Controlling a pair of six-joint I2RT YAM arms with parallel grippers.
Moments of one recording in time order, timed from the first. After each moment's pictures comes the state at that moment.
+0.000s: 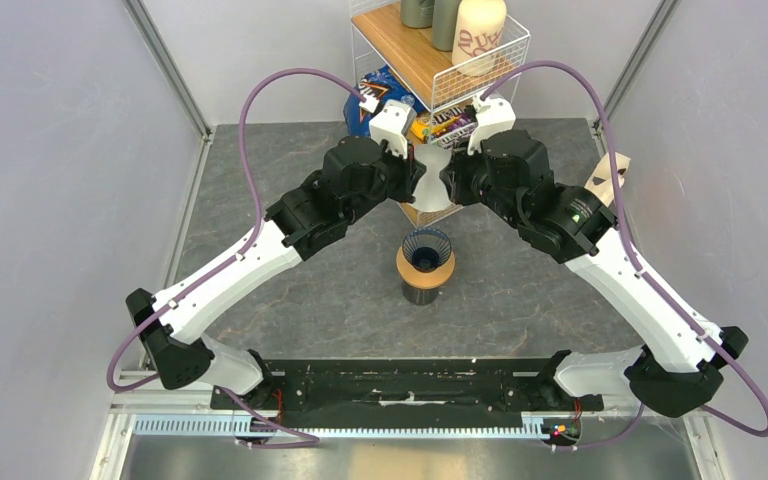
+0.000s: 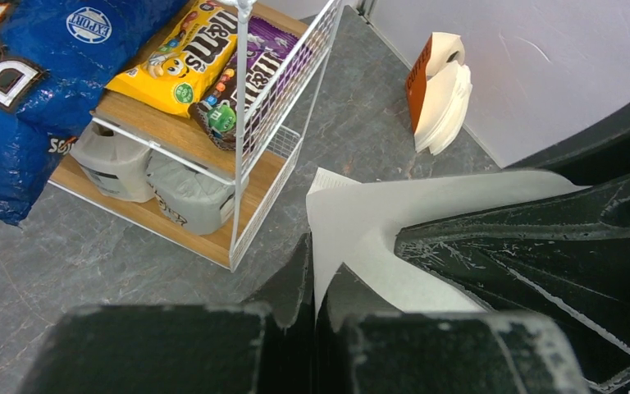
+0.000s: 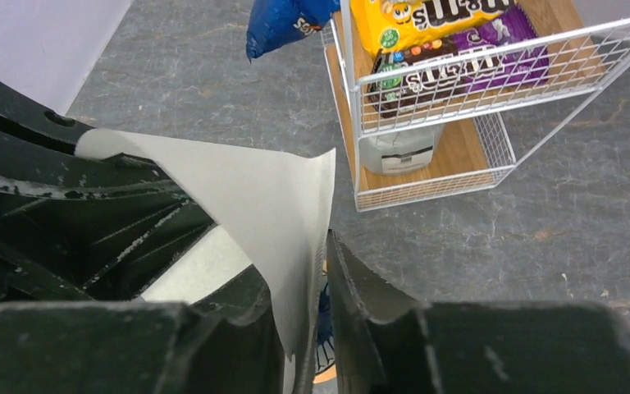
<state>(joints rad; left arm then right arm) -0.90 1.43 1.56 -0.34 -0.23 -0.26 0.77 1.28 1.62 -0.72 0.32 0.29</state>
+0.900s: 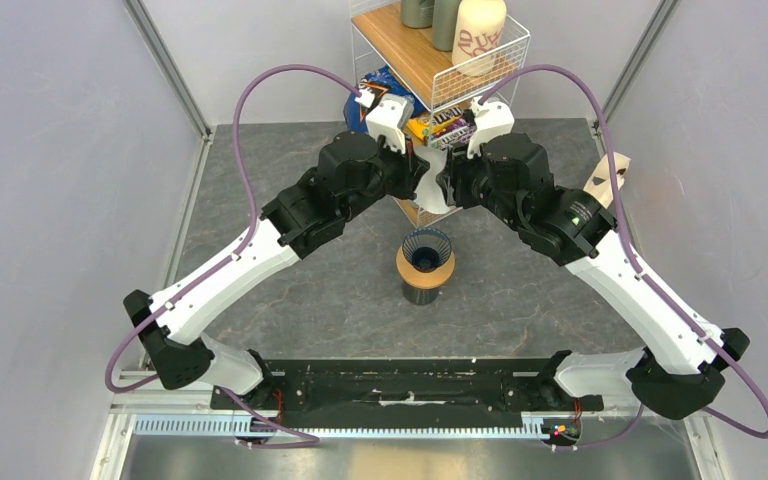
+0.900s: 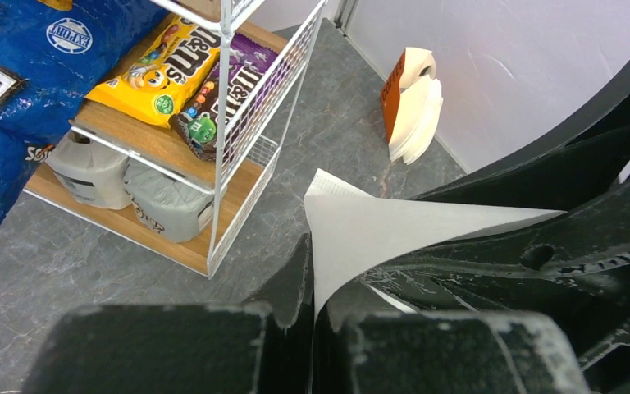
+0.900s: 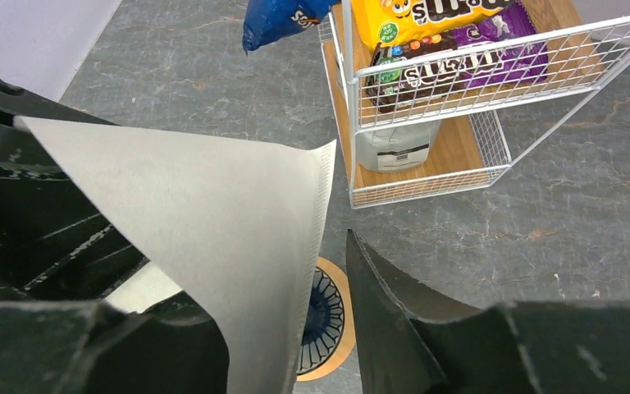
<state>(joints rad) -0.90 1.43 1.59 -0.35 -0.19 -0.30 0.77 1.26 1.59 -0.71 0.32 0.27</state>
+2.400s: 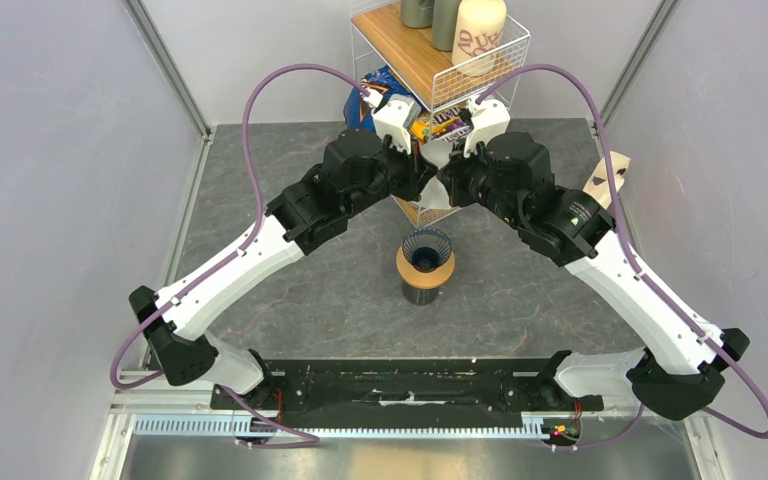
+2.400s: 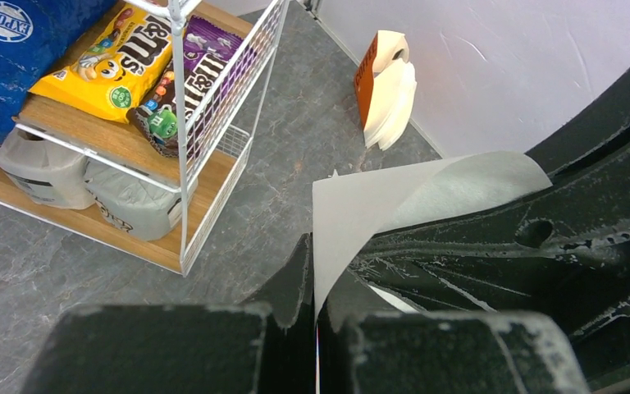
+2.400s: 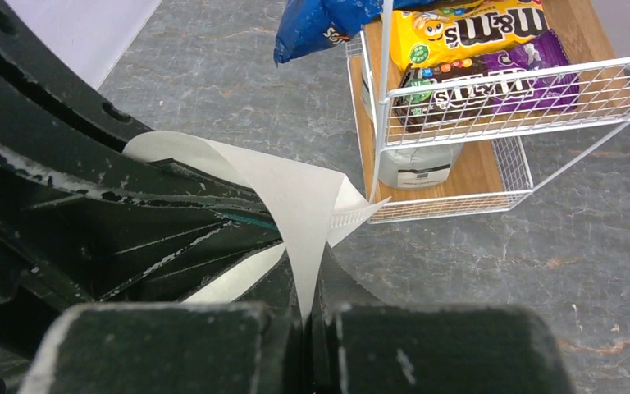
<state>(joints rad) -0.90 1.46 1.61 -0.36 -0.11 -0.33 0.77 1.27 1.59 -0.65 0.25 0.24</state>
